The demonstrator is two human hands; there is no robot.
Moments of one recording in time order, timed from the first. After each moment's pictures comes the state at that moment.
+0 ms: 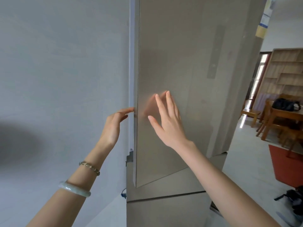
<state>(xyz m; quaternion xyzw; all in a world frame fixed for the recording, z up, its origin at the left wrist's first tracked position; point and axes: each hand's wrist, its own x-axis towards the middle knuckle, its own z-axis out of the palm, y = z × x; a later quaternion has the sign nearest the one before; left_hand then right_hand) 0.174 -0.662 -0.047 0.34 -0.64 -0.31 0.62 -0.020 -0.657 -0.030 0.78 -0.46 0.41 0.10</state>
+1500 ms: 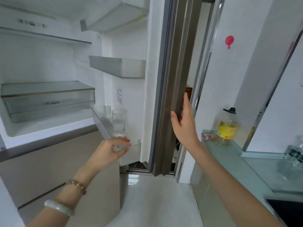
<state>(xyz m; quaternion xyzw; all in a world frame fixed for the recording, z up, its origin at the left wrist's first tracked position) -0.126 -0.507 -0.144 0.23 -0.87 -0.27 0.36 -0.343 -0.364 -0.056 0.53 -0.64 0.54 0.14</state>
